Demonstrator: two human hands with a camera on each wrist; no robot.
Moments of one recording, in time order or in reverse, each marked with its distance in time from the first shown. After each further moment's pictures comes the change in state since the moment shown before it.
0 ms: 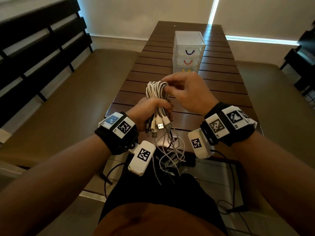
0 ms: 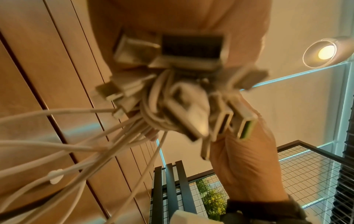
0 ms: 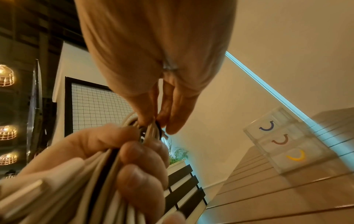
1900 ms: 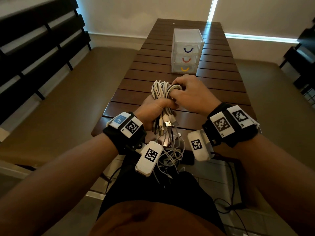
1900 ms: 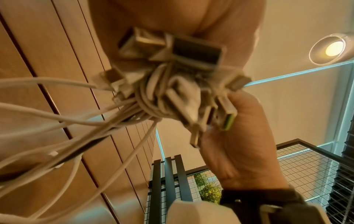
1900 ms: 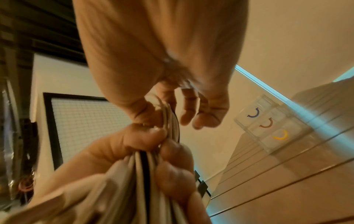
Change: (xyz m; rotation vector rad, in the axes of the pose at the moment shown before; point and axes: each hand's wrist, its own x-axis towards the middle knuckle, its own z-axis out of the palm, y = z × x) left_hand 0.011 -0.010 0.021 -0.063 0.020 0.116; right_hand -0.008 0.004 -0.006 -0.117 -0.078 0.225
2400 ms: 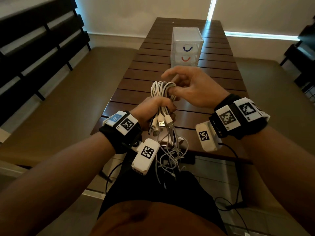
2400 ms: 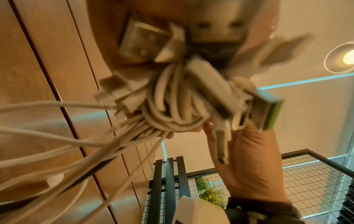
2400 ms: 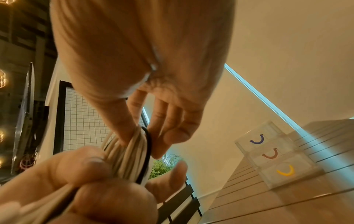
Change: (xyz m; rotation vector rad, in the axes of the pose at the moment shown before) left_hand 0.007 -0.003 -0.012 -0.039 -0.183 -0.221; right_hand 0.000 0.002 -0.023 0.115 -0.161 -0.191
